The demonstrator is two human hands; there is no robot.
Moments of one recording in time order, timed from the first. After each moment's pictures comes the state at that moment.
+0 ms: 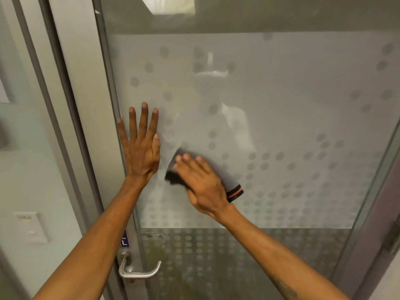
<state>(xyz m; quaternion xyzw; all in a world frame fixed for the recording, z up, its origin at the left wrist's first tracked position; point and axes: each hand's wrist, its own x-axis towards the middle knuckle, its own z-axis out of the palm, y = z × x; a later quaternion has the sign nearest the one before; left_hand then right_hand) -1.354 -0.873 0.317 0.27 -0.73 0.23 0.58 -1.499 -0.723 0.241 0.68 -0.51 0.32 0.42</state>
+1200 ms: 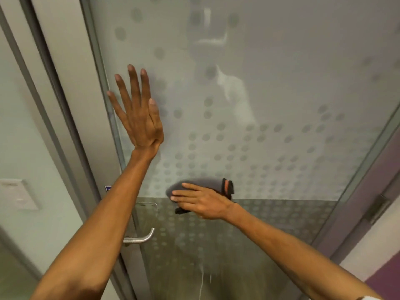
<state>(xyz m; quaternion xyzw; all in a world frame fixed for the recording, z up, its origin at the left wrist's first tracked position) -1.391 -0.861 0.302 0.33 -0.66 0.15 0.66 -1.527 -0.690 0.142 0.85 -0.40 0.05 0.34</state>
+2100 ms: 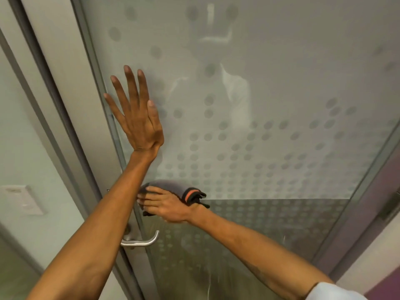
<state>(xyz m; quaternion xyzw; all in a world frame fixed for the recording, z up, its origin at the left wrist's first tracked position) -1.391 -0.865 0.302 0.33 -0.66 0.16 0.66 -1.437 -0.756 0.142 0.88 -0.41 0.08 0.22</state>
